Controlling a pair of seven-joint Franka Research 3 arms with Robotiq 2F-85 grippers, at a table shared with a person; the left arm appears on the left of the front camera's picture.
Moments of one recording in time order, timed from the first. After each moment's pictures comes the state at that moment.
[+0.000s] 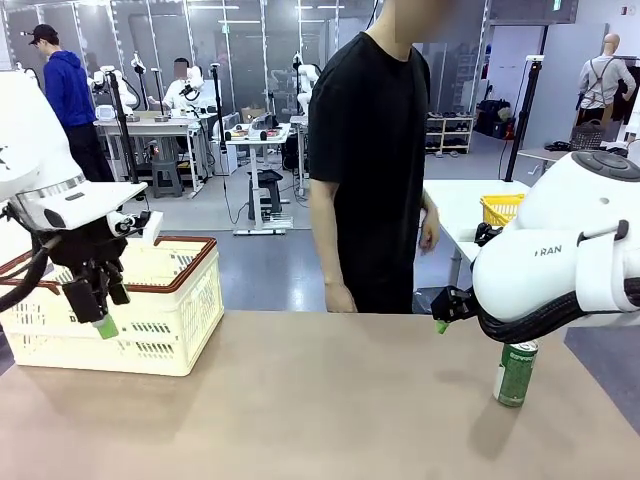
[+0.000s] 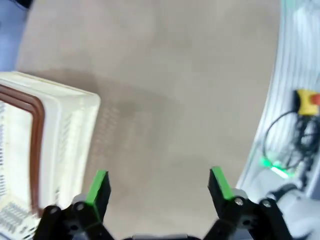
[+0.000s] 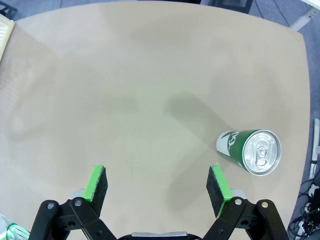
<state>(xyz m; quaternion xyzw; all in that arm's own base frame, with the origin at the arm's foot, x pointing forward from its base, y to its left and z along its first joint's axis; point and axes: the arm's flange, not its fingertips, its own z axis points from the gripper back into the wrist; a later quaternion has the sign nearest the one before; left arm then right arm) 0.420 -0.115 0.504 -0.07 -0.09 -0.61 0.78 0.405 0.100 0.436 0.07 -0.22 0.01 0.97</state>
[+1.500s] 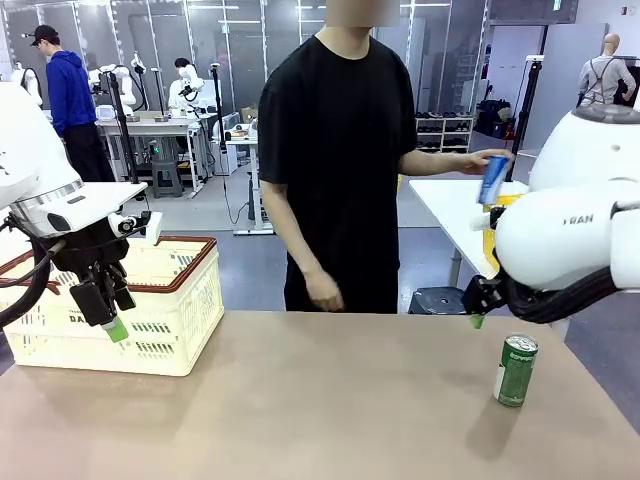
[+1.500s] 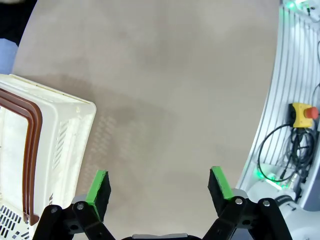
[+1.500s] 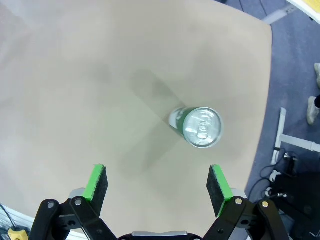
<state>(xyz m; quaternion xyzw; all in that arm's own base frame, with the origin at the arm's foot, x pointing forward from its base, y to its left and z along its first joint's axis) 0.421 -0.115 0.500 -0.09 -0.10 -0.60 0.79 0.405 0.069 0.479 -0.02 -0.16 0.06 0.98</state>
